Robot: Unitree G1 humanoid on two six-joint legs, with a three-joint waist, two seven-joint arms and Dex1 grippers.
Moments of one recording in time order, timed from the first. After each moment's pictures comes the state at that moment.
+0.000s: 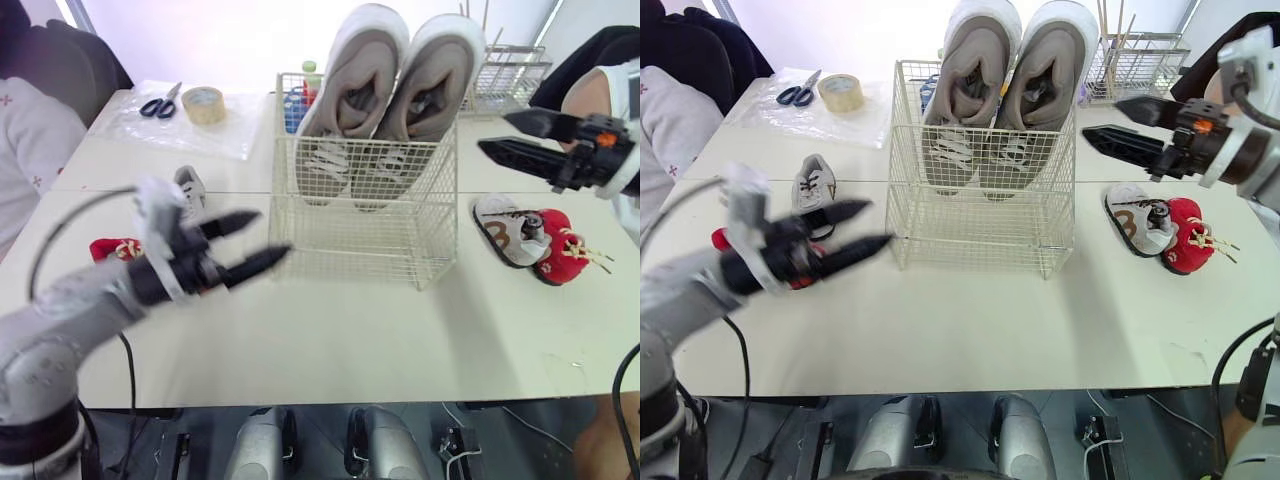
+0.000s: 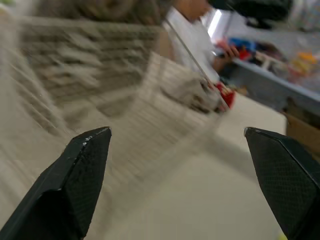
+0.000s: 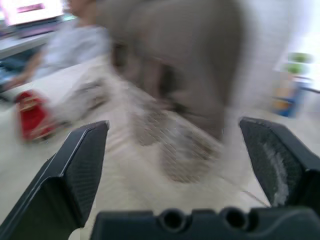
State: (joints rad) left arm -0.25 0.61 0.32 -0.73 -1.14 0.98 -0.48; right arm -0.66 -0.99 -0.37 0.03 0.79 0.84 0.86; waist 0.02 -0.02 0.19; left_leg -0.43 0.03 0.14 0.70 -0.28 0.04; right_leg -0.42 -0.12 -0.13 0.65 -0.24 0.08
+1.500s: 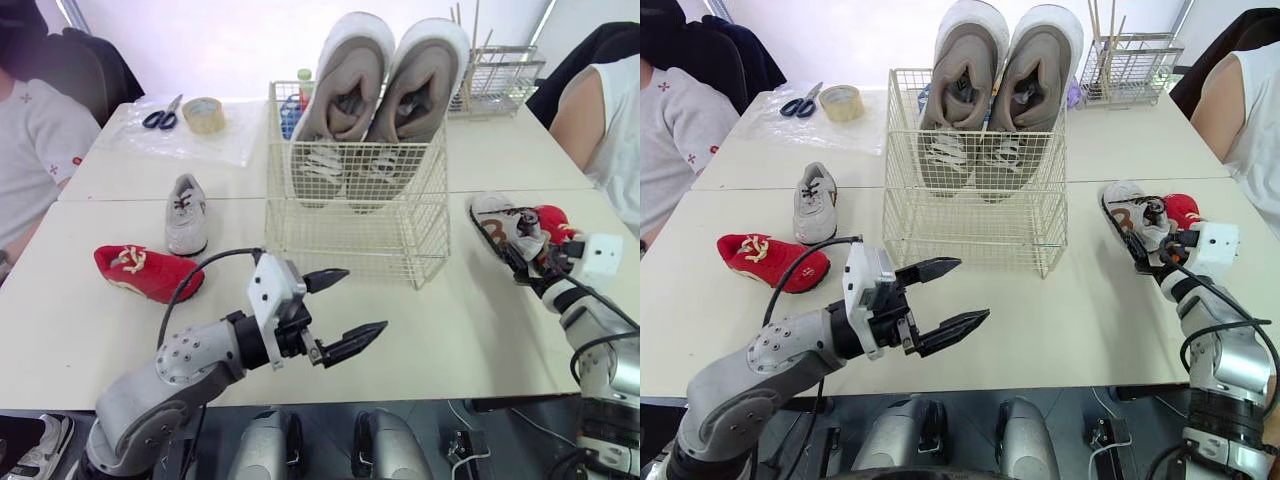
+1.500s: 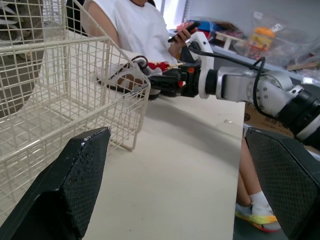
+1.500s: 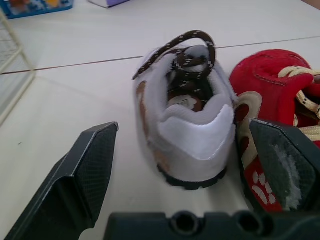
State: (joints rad) left arm -0.11 0.47 -0.18 -0.86 -0.77 0.73 -0.39; right arm -0.22 -0.54 -0.47 0.11 0.40 0.42 0.32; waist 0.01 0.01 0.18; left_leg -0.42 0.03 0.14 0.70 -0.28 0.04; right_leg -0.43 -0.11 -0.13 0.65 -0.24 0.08
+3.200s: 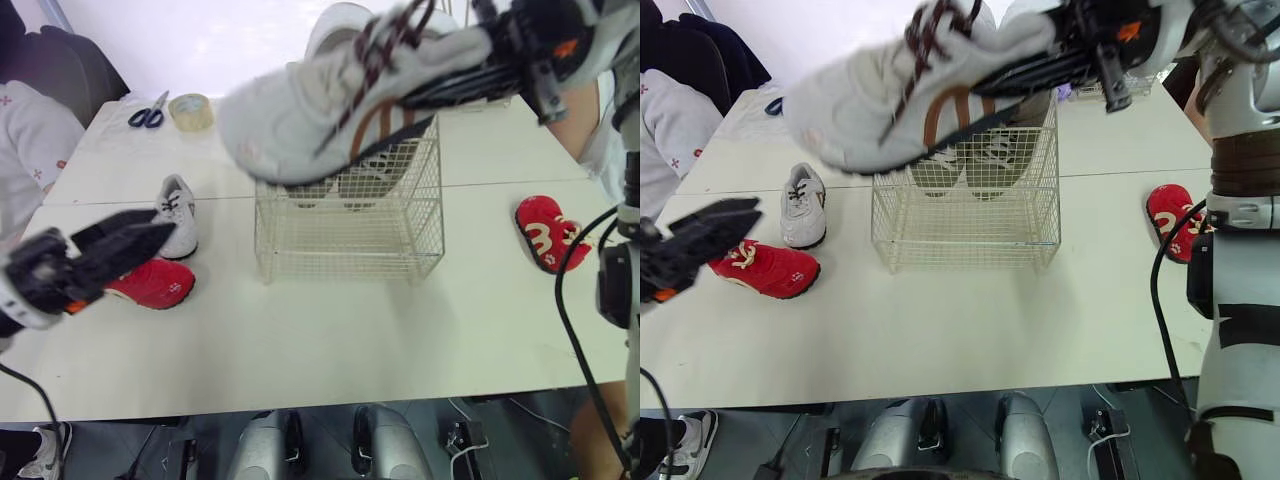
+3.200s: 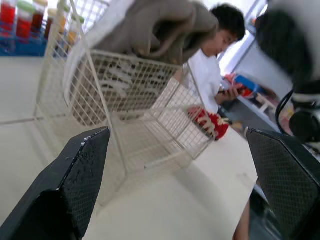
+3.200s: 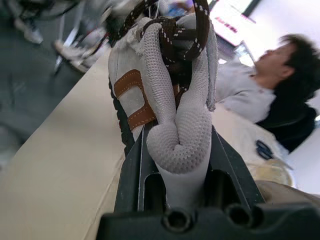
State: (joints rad) left arm 0.13 1.08 0.86 -0.43 -1.88 0.90 -0.46; right arm -1.43 -0.85 0.28 0.30 0.66 0.20 1.61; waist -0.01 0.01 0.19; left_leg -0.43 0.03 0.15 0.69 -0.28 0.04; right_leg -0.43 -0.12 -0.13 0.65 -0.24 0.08
